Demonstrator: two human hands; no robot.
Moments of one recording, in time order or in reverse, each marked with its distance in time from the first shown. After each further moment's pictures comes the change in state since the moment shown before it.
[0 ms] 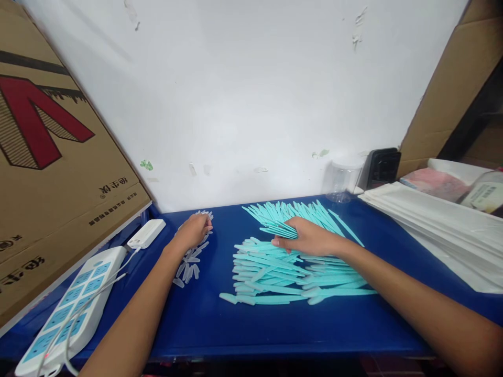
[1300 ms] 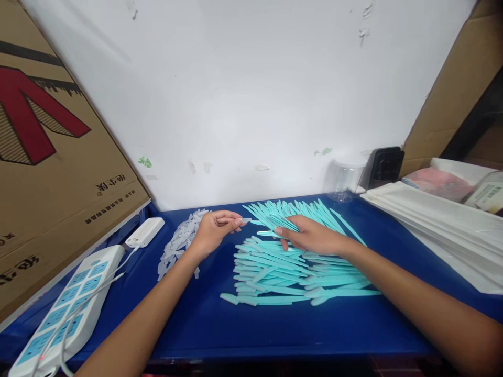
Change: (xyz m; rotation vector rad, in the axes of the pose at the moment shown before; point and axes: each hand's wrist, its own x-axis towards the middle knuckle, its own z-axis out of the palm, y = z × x) left_hand -0.015 0.098 0.001 -1.169 0.082 -0.024; right_hand 0.000 -0.003 -0.001 0.042 0.001 0.062
